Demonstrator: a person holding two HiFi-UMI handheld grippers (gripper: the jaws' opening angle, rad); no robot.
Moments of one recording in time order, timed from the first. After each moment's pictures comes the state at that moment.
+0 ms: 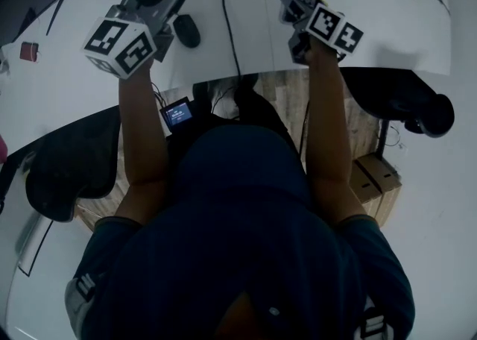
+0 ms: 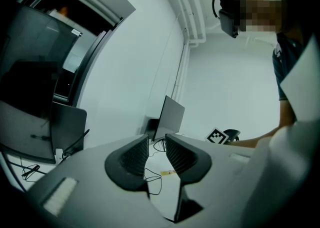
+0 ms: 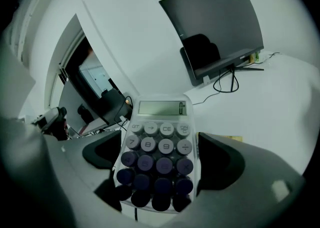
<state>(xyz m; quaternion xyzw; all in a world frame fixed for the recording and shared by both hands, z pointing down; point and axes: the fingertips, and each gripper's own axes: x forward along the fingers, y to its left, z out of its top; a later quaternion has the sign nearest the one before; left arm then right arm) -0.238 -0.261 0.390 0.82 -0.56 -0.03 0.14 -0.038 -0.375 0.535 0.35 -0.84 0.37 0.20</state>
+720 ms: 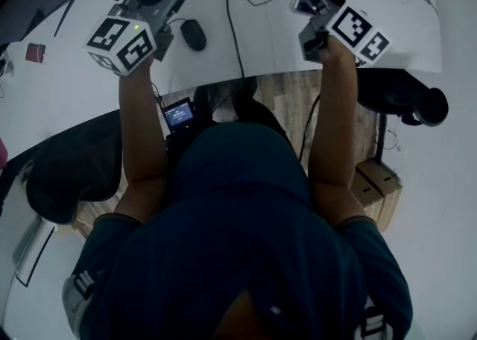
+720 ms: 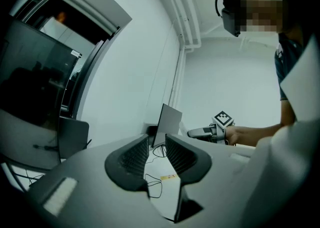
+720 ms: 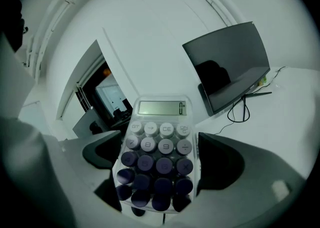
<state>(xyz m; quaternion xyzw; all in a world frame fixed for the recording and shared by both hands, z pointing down) -0.255 -0.233 0.350 0.83 -0.55 -0.04 0.11 -0.053 -0.363 0.394 0.34 -0.88 0.32 0.08</state>
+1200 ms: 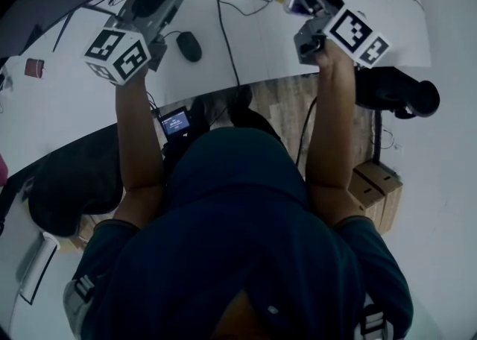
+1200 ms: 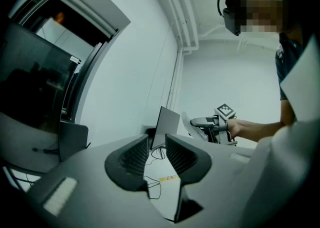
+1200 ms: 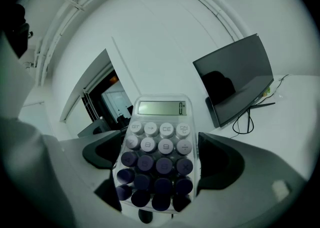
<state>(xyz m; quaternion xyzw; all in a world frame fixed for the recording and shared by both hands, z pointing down) -0.261 -0.223 0.335 0.83 -0.54 -0.05 0.10 -0.057 -0.349 0.331 0.34 -0.89 0.29 0.04</state>
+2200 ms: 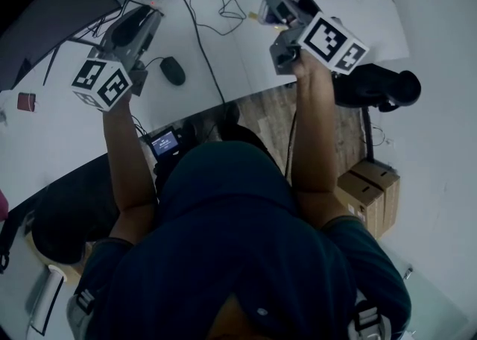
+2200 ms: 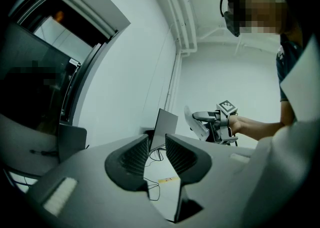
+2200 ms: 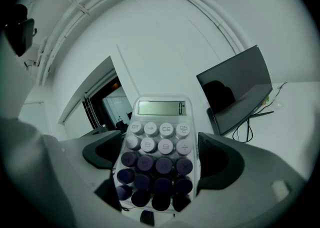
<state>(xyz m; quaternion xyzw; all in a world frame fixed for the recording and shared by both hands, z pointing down) -0.263 -0.222 0.325 0.84 -0.53 -0.05 0.09 -0.049 -0.341 0.294 0.35 -0.90 0.27 0.01</state>
